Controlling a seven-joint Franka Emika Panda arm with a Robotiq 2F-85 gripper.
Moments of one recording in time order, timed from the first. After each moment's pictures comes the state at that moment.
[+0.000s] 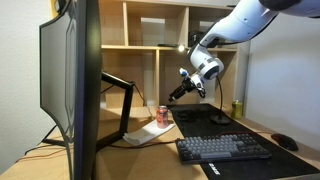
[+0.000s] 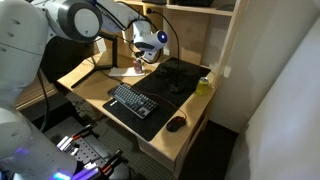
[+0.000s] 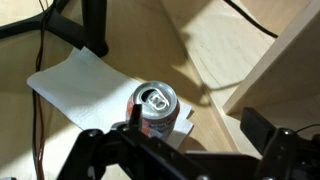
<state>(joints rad) 0.08 0.77 0.03 -1.46 1.17 2.29 1.10</state>
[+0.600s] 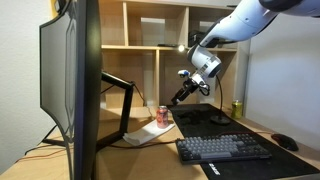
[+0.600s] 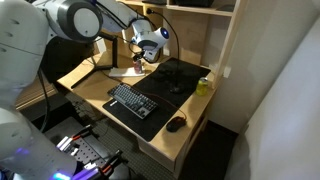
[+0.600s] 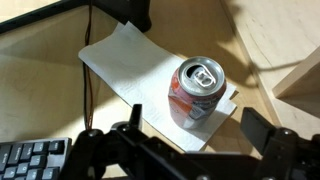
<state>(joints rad) 0.08 0.77 0.01 -1.44 0.95 2.12 1.24</state>
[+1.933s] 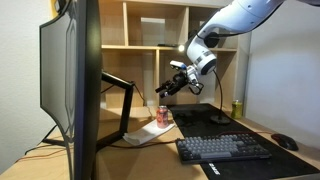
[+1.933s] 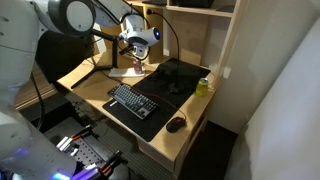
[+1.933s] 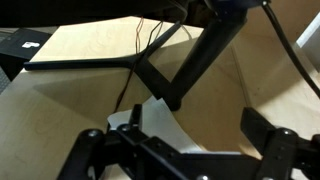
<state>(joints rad) 0.06 0.68 0.12 -1.54 1.12 2.00 0.90</state>
